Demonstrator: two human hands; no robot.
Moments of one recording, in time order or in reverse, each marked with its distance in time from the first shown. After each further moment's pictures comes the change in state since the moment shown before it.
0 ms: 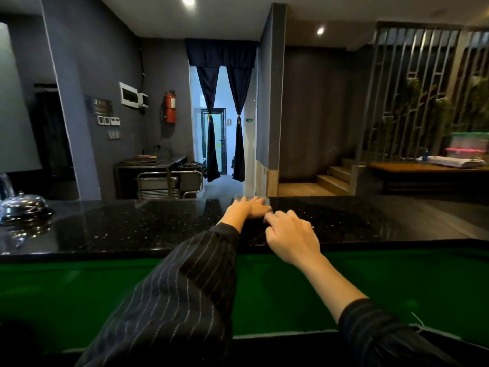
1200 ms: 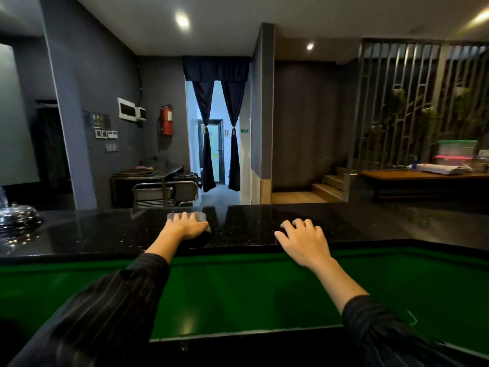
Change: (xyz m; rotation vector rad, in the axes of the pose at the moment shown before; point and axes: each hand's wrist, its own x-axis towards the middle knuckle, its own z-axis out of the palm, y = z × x) left_hand -0.086 -0.035 0.009 -0.037 0.127 -0.357; right_hand -0.037 0.111 -0.030 -0.138 -0.102 0.157
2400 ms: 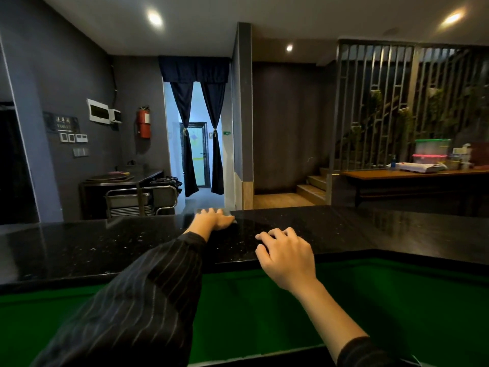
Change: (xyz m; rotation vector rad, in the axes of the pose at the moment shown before) left_hand 0.085 0.196 0.016 0.095 -0.076 0.139; right_hand 0.000 0.076 0.010 0.074 0.267 -0.094
